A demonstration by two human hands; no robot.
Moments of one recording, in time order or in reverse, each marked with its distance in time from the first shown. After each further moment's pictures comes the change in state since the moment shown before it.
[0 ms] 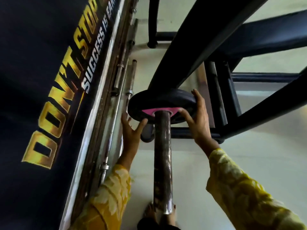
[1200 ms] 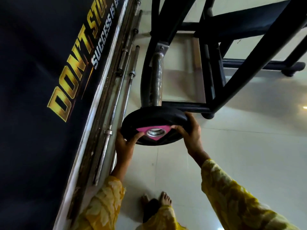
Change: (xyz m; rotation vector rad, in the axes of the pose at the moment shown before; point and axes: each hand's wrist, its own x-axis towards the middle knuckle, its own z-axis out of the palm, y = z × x) left_hand -0.269 -0.045 -0.101 -0.050 0.054 0.068; right_hand -0.270 -0.019 -0.051 0.206 -0.029 0.166
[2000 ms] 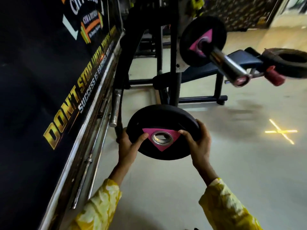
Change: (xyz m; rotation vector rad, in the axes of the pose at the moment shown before) left_hand -0.331 0.222 0.080 -0.128 -0.312 0.425; right_hand -0.278 -0.162 -0.315 0.084 0.395 -0.301
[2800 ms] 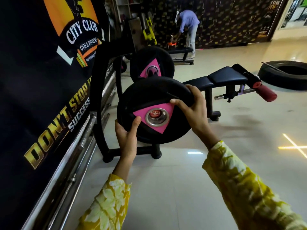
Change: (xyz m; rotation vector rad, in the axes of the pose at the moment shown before) left_hand 0.049 0.104 0.286 -0.057 0.321 0.256; right_hand 0.235 -0.026 -0.201 0.001 -0.156 -0.312
